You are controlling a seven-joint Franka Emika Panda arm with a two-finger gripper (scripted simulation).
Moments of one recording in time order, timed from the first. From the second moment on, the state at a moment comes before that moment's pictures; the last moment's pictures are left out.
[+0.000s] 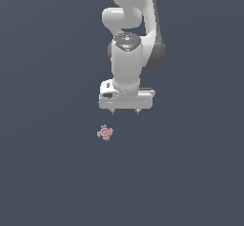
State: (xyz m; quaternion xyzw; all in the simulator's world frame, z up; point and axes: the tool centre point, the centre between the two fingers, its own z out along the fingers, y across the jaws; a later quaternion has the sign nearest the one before) arm 0.006 0.014 0.181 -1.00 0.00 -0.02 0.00
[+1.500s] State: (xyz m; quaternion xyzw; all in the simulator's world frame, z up) arm 0.031 -0.033 0.135 -0.99 0.14 -0.01 0.00
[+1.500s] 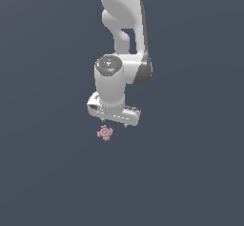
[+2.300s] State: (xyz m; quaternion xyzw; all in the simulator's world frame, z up) arm 0.037 -0.080 0.090 -0.97 0.25 0.00 0.00
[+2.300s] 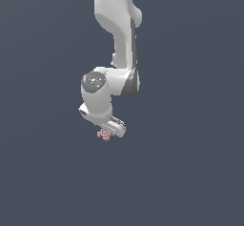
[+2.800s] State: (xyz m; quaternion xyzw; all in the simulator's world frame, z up) arm 0.036 -0.080 0.052 -0.97 0.25 0.00 0.00
